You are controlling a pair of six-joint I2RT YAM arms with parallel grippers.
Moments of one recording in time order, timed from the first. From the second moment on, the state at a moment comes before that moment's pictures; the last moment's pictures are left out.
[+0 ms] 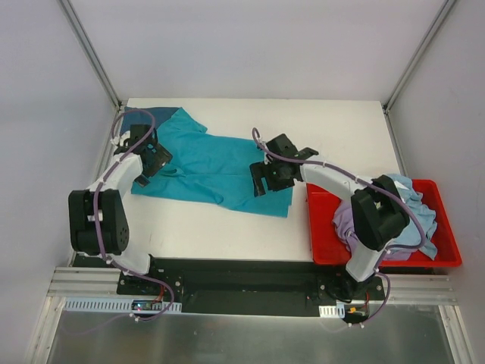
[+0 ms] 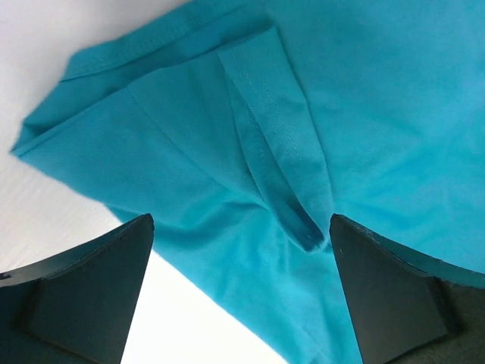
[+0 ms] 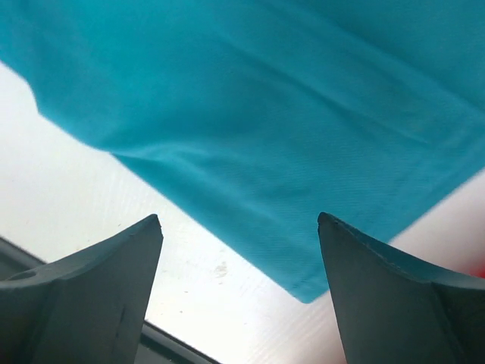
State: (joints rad) left arm 0.03 1.52 1.06 -0.54 -0.20 -0.82; right arm 0.62 1.74 1.27 -0.61 -0.12 0.24
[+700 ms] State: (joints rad) left arm 0.05 1.33 0.66 -0.46 -0.17 -0.93; right arm 0.61 1.64 0.94 -0.41 -0.26 0.39
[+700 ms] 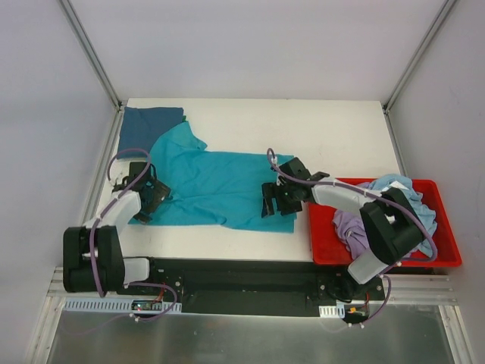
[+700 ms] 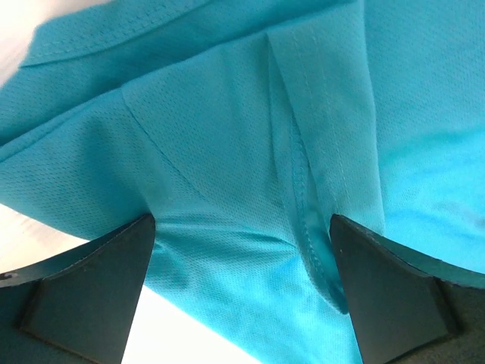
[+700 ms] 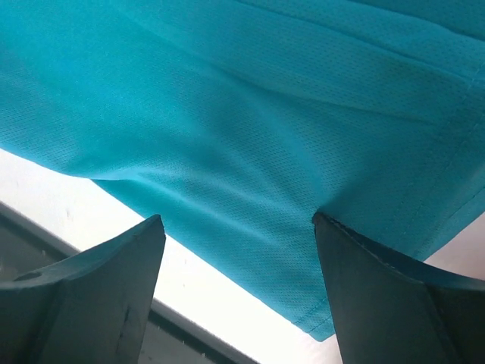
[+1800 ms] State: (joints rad) left arm -0.16 1.23 0.68 -0.51 -0.04 -0.92; right arm 0.71 1.34 0.88 -0.52 -0.15 0.35
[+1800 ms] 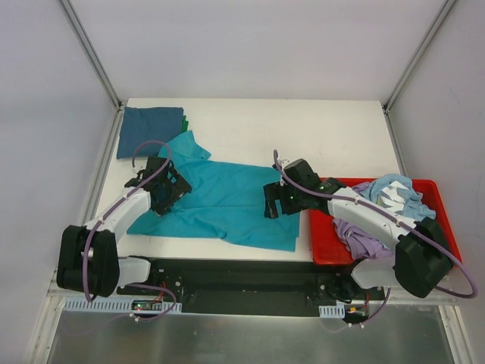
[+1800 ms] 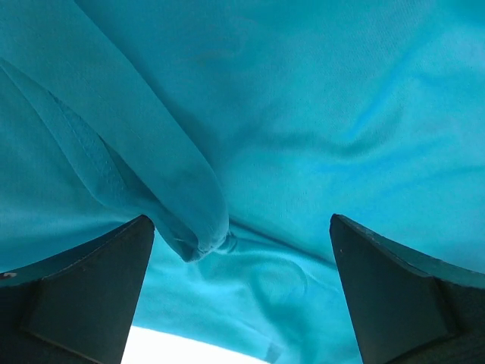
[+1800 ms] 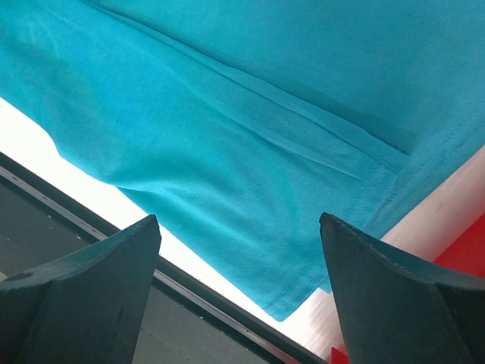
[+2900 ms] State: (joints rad) left arm -0.30 1.57 0.91 -0.55 -0.08 -0.75; right arm 0.60 1.24 0.79 -0.51 -0.14 0.35
